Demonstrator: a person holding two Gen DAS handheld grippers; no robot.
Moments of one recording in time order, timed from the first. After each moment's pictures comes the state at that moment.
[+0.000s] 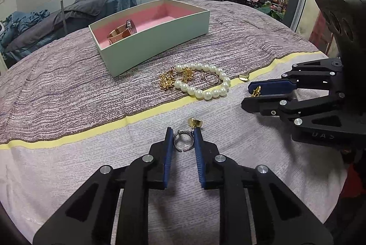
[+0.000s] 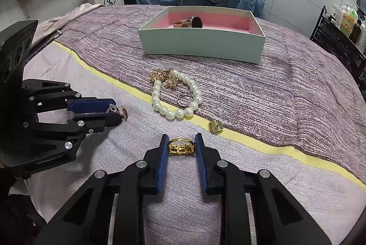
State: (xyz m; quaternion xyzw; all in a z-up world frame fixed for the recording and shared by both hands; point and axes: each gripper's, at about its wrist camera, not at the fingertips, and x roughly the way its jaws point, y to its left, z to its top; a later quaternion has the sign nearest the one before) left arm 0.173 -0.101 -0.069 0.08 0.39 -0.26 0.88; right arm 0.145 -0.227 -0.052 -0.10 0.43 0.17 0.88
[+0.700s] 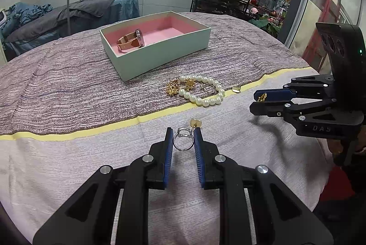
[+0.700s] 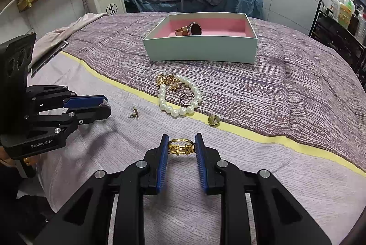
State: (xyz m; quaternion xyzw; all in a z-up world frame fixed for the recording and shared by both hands) left arm 0.163 -0.073 -0.044 0.04 0.38 -0.28 0.88; right arm 0.131 -0.242 -0.031 -0.07 0.43 0.18 0.88
